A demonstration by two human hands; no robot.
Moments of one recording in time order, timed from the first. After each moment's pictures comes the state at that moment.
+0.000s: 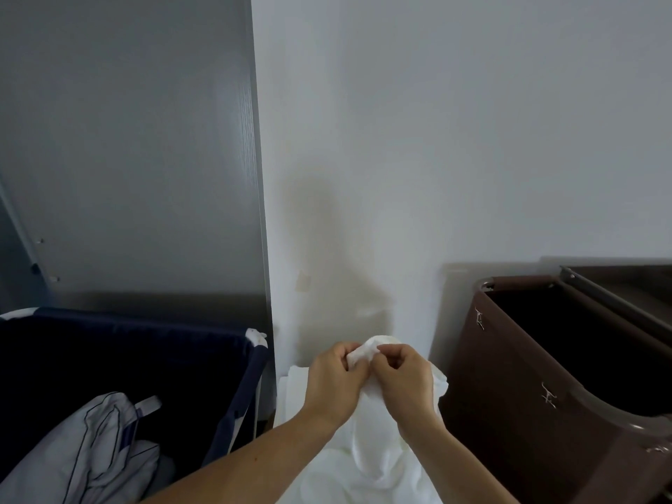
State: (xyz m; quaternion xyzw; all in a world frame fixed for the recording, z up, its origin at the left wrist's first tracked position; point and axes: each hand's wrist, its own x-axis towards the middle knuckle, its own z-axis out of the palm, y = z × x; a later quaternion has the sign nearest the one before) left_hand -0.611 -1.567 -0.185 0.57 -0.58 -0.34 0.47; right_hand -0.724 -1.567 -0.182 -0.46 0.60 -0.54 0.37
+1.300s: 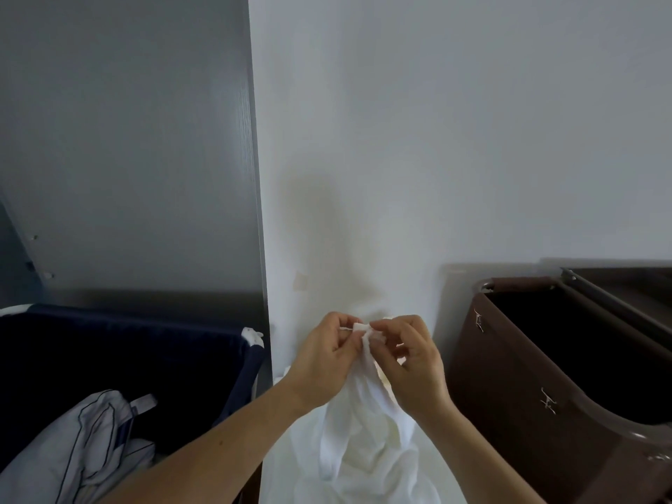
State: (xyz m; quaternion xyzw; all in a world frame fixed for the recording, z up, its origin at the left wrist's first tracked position) left_hand -0.593 -1.579 -0.148 0.47 -0.65 -0.37 0.46; right_hand -0.747 -1.581 -0.170 -0.68 0.43 -0.57 0.16
